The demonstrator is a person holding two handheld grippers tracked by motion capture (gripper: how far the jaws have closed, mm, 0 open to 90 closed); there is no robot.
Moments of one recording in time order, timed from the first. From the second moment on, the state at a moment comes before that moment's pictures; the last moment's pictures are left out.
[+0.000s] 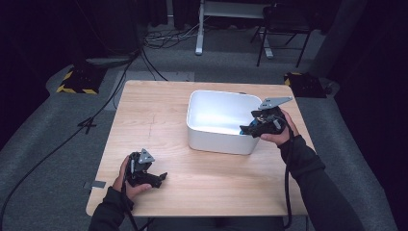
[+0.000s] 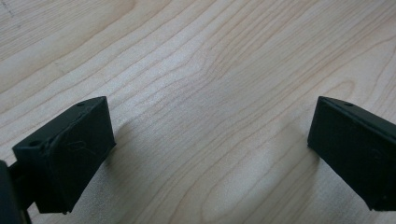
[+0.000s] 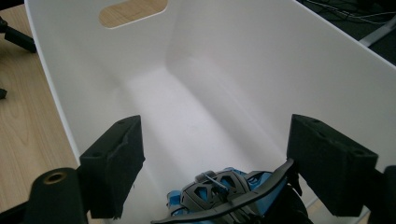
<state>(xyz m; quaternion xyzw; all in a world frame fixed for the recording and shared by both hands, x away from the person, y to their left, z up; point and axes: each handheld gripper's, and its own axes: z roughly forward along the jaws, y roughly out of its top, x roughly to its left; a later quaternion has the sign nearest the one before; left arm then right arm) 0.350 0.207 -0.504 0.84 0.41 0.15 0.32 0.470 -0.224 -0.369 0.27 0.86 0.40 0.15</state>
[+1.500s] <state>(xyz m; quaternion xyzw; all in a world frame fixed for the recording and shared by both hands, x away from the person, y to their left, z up) 0.350 0.207 -0.503 0.84 0.41 0.15 0.32 0.448 -0.238 -0.351 0.26 0.85 0.42 0.18</state>
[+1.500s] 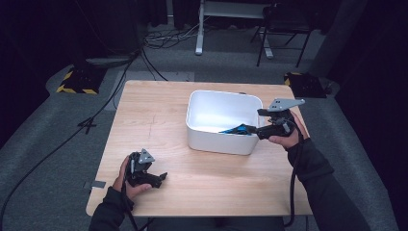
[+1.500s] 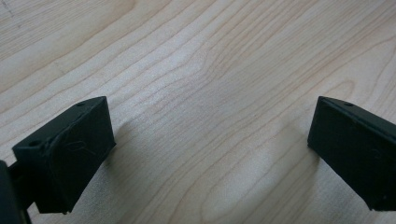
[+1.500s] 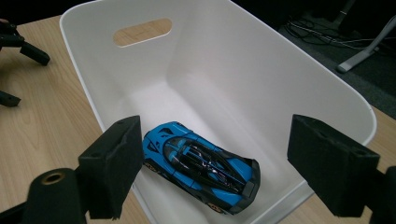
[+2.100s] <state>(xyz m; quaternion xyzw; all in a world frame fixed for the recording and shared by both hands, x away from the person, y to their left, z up) 0.350 0.207 -0.503 0.84 0.41 0.15 0.32 0.429 -0.259 -0.345 0.26 0.84 0.41 0.22</state>
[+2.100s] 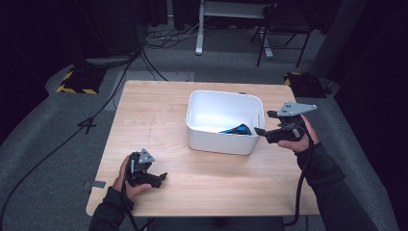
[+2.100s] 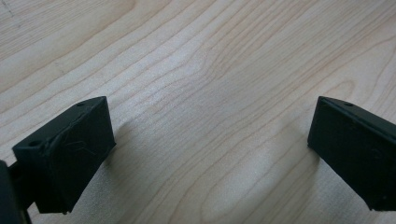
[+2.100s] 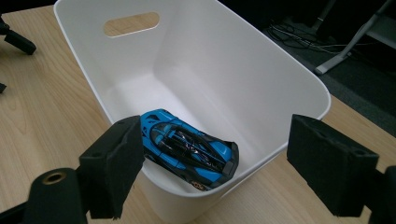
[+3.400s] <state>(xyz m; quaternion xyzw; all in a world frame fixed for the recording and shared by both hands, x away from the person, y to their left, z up) 0.350 0.207 -0.503 0.84 0.41 0.15 0.32 0.381 -0.316 -0.385 0.28 0.84 0.40 0.24</state>
